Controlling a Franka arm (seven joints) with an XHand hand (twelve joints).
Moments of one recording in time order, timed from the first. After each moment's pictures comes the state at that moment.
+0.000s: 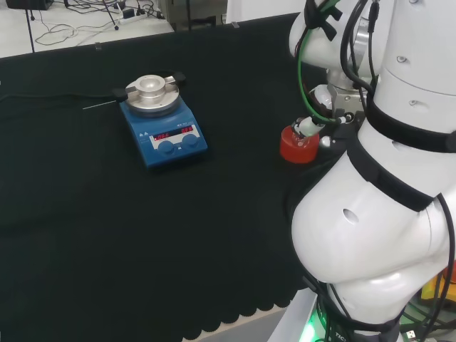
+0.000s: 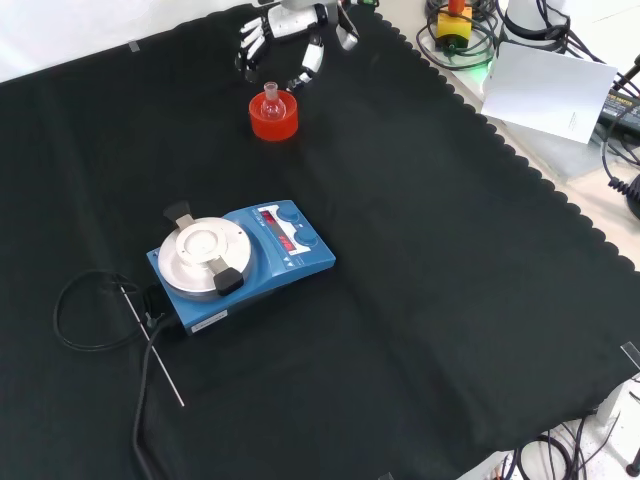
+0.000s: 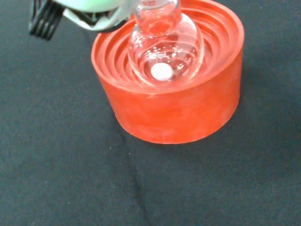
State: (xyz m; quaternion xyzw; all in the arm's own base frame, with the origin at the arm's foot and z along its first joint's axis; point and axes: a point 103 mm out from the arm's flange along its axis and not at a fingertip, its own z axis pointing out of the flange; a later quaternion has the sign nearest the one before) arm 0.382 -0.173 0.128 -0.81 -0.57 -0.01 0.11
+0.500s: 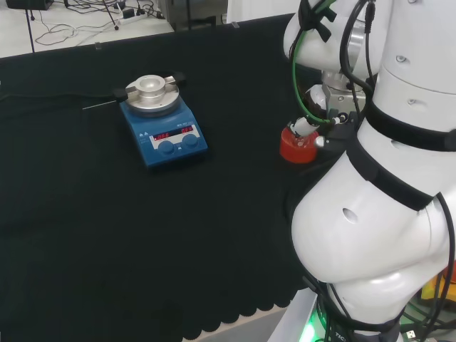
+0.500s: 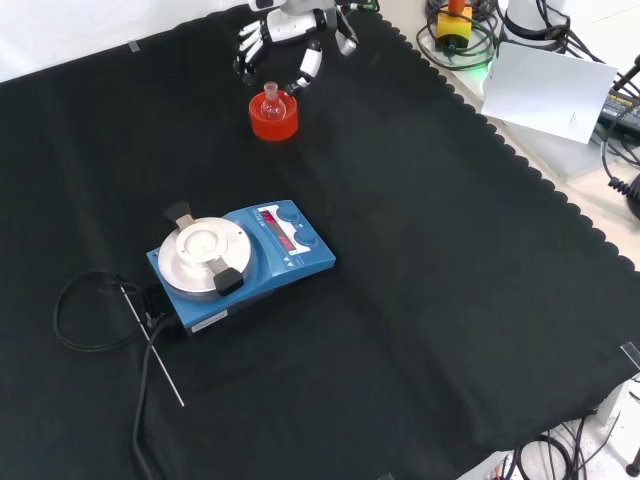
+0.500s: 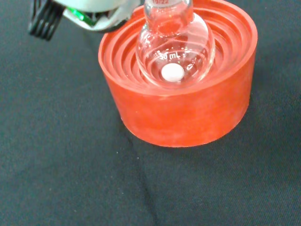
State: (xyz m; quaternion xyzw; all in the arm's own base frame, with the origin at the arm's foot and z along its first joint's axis) arm 0.388 -0.169 0.124 -0.82 -0.57 -0.01 0.11
